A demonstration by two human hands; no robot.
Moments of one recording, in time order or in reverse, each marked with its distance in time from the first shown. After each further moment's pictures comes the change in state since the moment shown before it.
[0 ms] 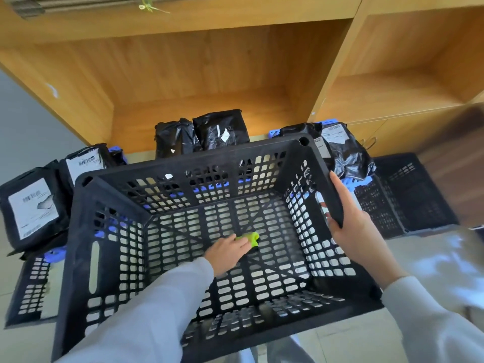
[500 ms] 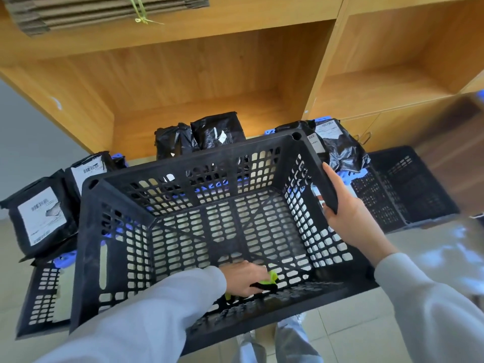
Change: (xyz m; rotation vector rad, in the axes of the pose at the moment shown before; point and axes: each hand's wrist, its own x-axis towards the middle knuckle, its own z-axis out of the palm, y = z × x) left_hand -0.014 0.044 0.000 -0.357 -0.311 0.333; right_hand -0.004 -0.001 -0.001 -0.022 0.011 0.008
